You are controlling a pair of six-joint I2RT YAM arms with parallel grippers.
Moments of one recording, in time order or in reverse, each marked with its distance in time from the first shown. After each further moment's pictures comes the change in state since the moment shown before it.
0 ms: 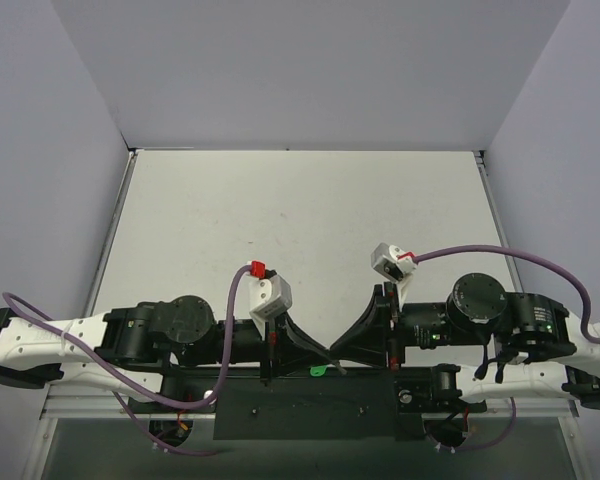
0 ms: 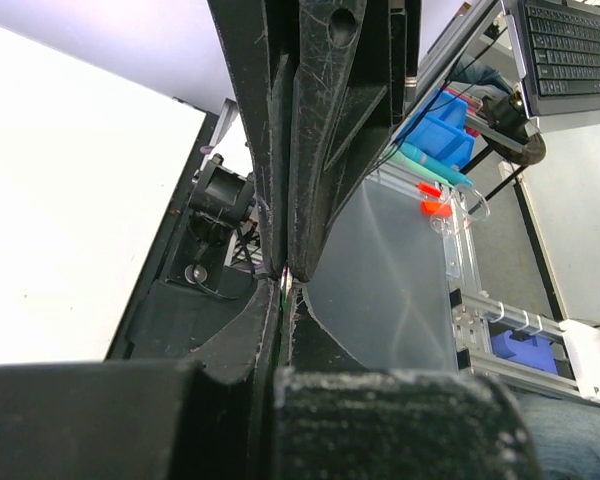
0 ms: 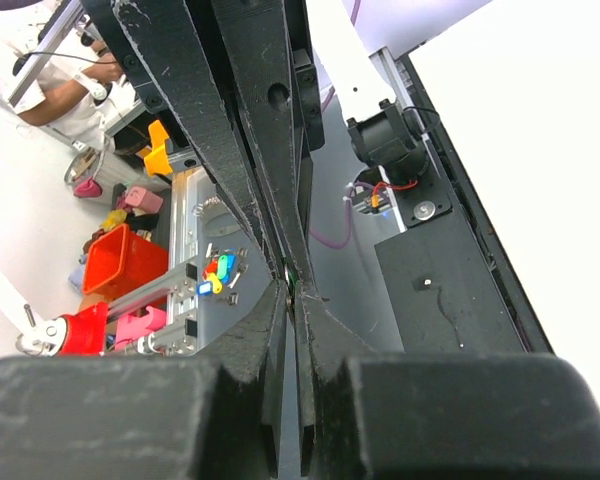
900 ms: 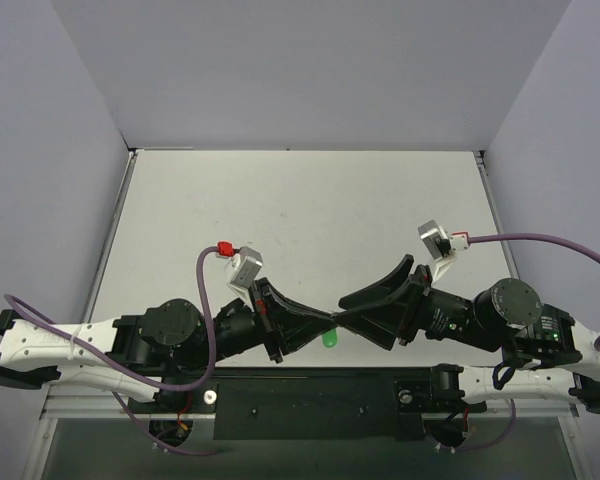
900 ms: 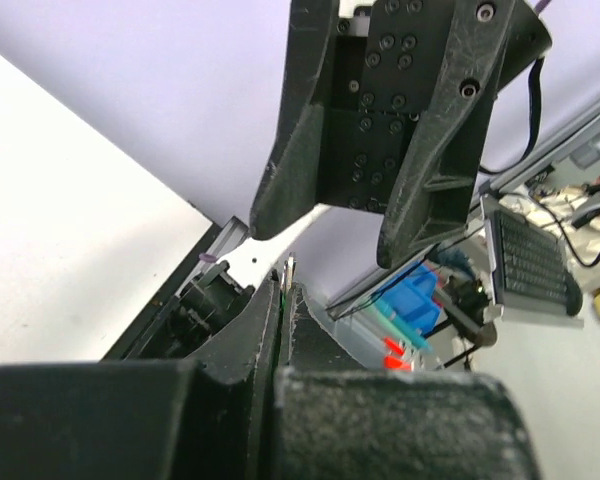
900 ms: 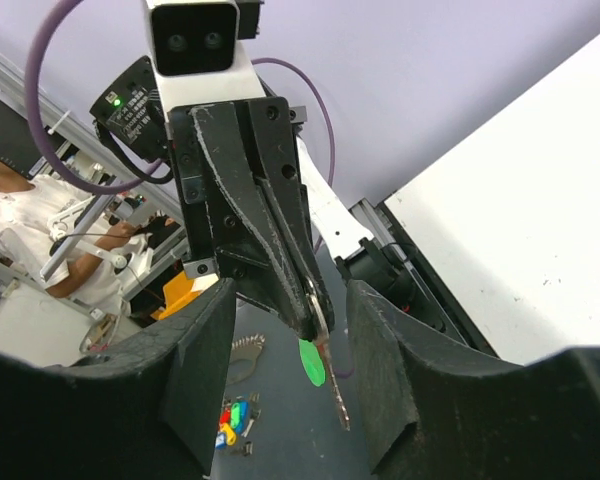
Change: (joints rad) left arm 0.000 -0.034 -0.124 0.300 -0.280 -0.183; right arm 0.000 -0.109 -0.123 0.257 0.277 0.082
